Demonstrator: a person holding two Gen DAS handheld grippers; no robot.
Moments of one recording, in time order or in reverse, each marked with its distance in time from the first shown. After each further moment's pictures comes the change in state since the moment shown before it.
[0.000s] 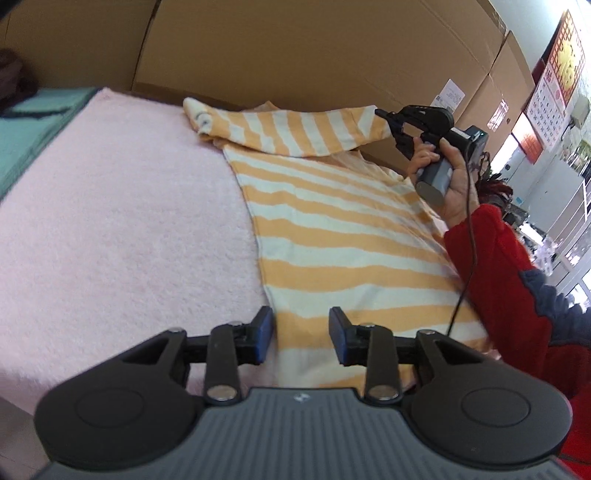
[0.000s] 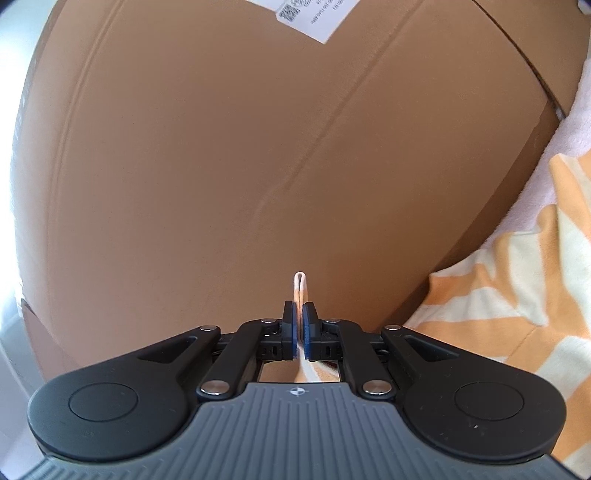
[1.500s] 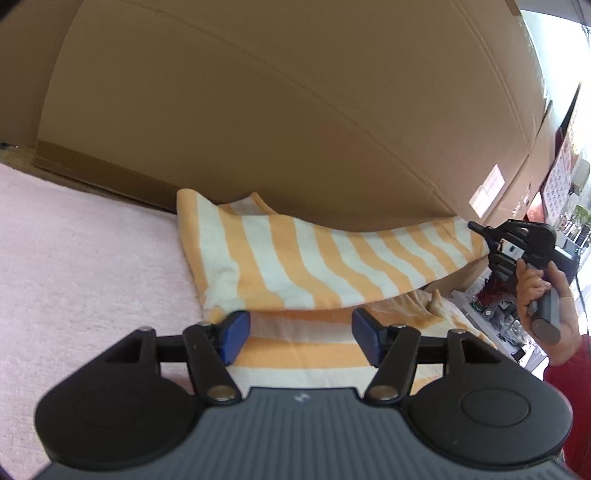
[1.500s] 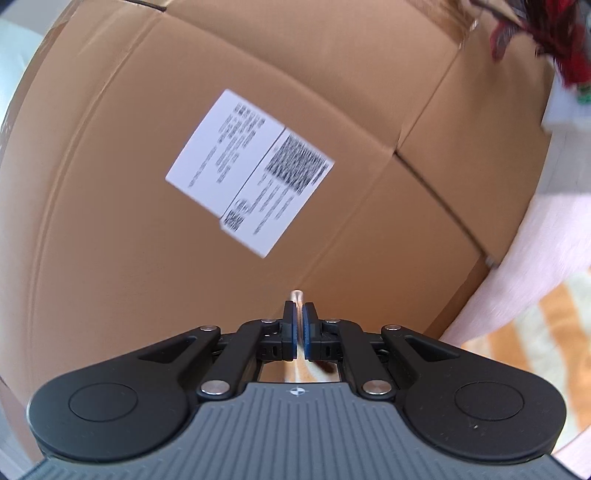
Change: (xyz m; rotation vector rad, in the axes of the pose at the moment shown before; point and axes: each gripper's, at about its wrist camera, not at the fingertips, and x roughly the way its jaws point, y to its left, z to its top) left arm 0.158 0.059 0.126 -0.095 -0.154 -0.207; right arm -0.071 0.021 0.160 -0.030 -0.180 -0.199
